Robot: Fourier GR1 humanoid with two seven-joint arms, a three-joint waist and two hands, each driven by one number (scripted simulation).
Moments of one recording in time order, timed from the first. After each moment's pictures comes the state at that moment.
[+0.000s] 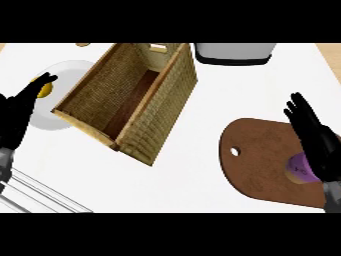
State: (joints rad) left arm -0.28 0.63 -0.21 -1.41 0.24 0.26 0.20; right arm -0.09 -0.53 0.26 -1.56 -0.46 -0.24 0.00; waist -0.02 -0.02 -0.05
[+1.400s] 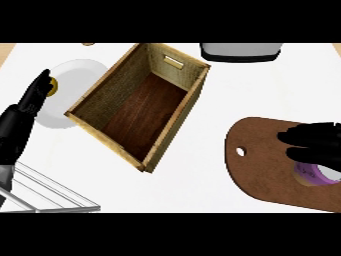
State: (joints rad) left arm -0.20 0.62 -0.22 -1.55 0.20 0.21 -0.03; right arm -0.28 -1.12 0.13 -2.21 -0.37 0.42 0.18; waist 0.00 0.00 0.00
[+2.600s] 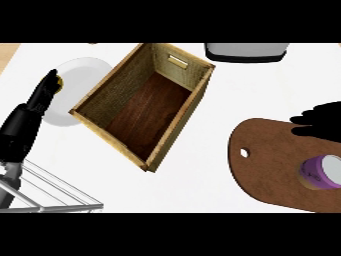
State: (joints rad) left arm -0.21 0.55 -0.18 -1.53 0.13 0.15 -0.04; right arm -0.50 -1.13 0.24 -1.89 0.12 0.99 -0.05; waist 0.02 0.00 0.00
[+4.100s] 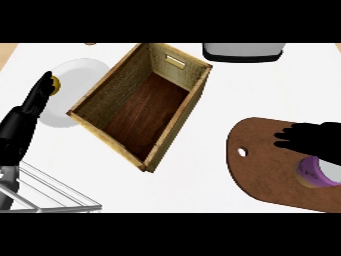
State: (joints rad) left arm -0.17 0.46 -0.07 -1.57 0.02 0.07 0.00; right arm -0.31 -0.96 0.42 -1.60 0.78 0.63 -0.45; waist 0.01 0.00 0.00
